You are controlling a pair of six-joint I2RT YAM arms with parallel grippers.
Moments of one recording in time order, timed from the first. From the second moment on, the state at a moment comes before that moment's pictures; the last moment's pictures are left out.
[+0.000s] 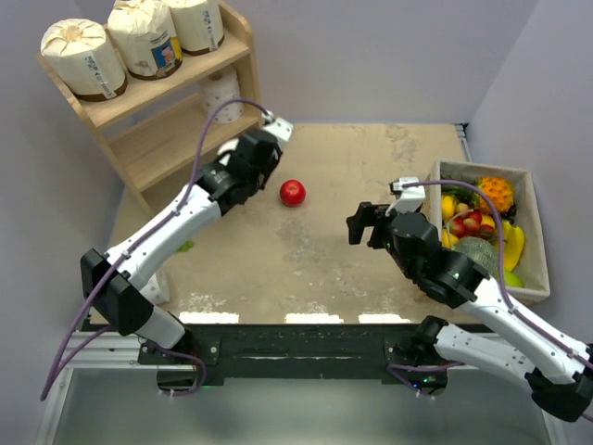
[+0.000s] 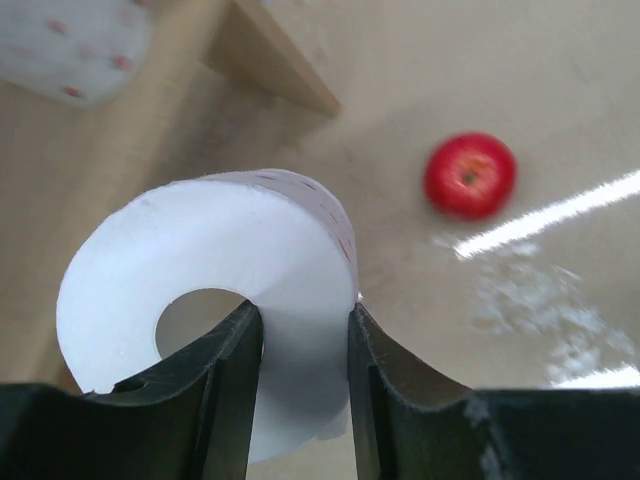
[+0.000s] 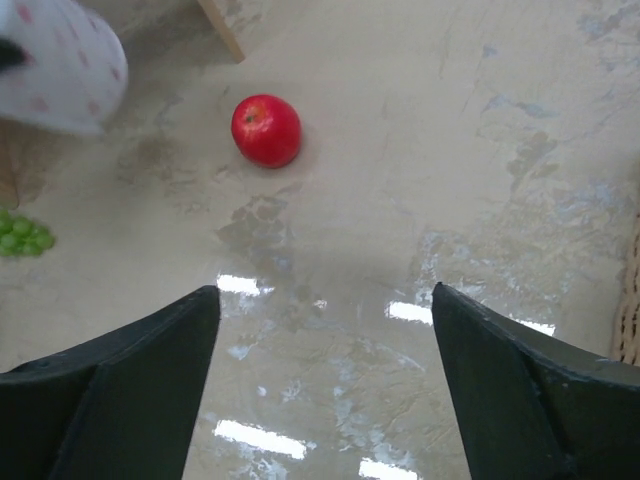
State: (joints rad) left arm -0.70 1.51 1.47 -0.63 -0.47 0.08; right arm 0.84 0.79 0.89 -0.47 0.55 0.47
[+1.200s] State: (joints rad) left arm -0.38 1.69 1.73 -0.44 -0.60 0.43; right arm 0.84 0.80 0.91 -0.48 0.50 0.44
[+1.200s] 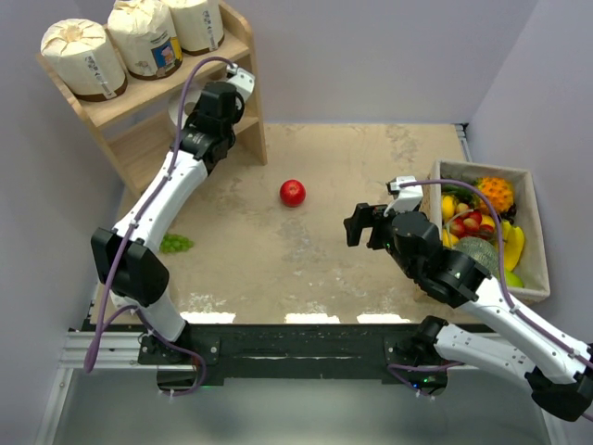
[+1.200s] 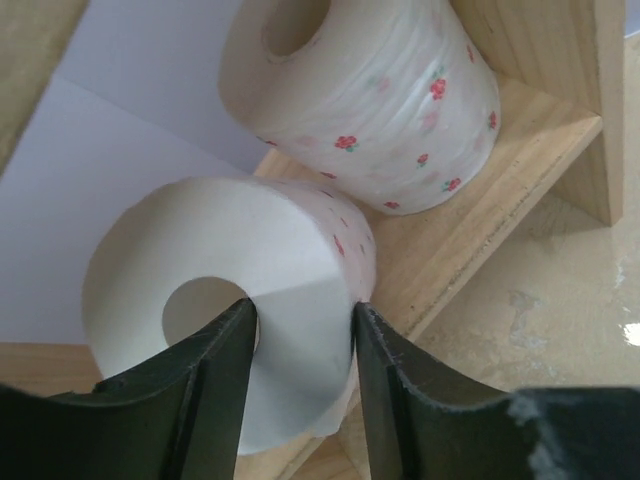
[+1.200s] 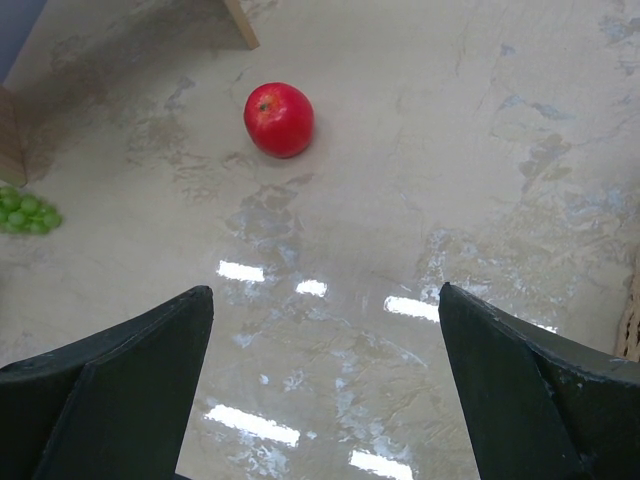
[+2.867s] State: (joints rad) left arm 0.20 1.05 0.95 -0.71 -0.18 -0.63; right arm 0.85 0.88 0.85 -0.38 0.32 0.47
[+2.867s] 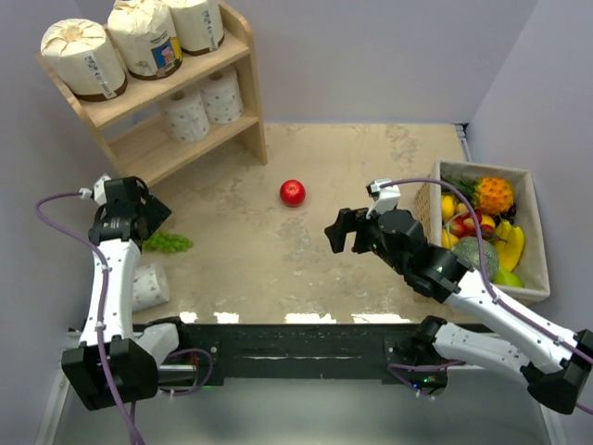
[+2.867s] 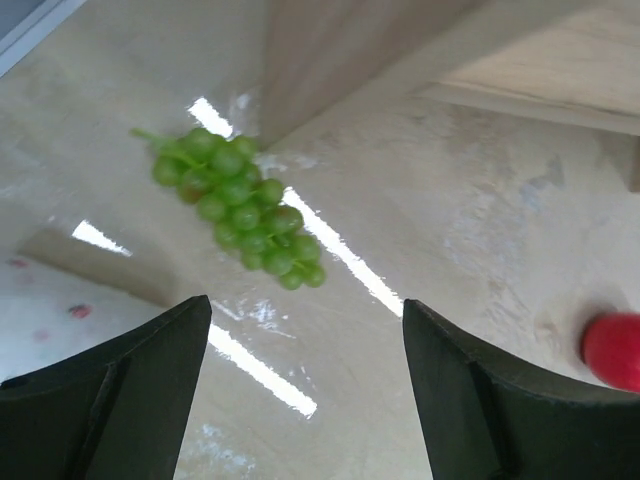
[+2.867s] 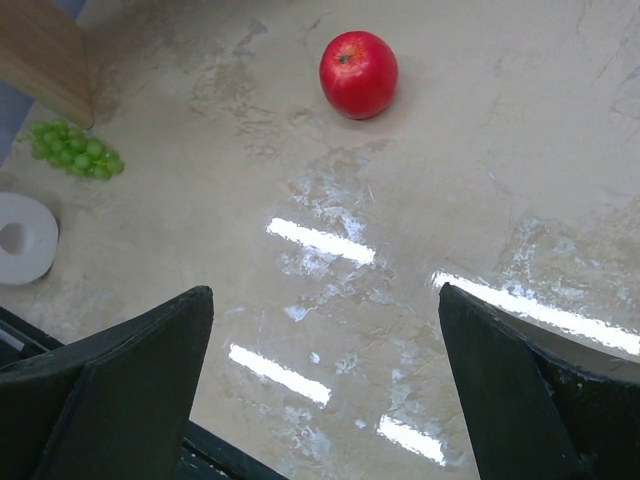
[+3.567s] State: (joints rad) left arm 0.27 0.99 0.92 -1.05 -0.81 -1.18; right arm 0.84 1.01 0.85 -0.33 0.17 0.49
